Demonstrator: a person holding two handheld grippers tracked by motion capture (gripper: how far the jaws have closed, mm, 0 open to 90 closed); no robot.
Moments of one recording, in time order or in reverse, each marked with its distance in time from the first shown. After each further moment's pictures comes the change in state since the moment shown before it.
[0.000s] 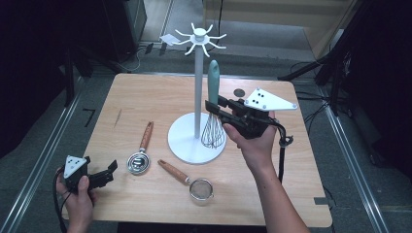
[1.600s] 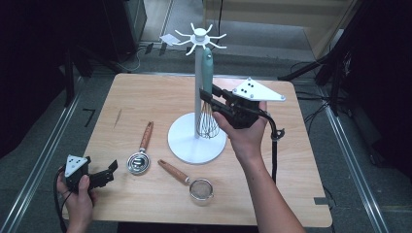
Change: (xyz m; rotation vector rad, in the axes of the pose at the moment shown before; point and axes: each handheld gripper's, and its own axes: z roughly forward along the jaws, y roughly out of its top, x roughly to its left) left arm -0.001 0.001 0.001 0.014 0.003 -0.001; right arm 0.002 0.012 0.025 -0.001 -0.113 0.002
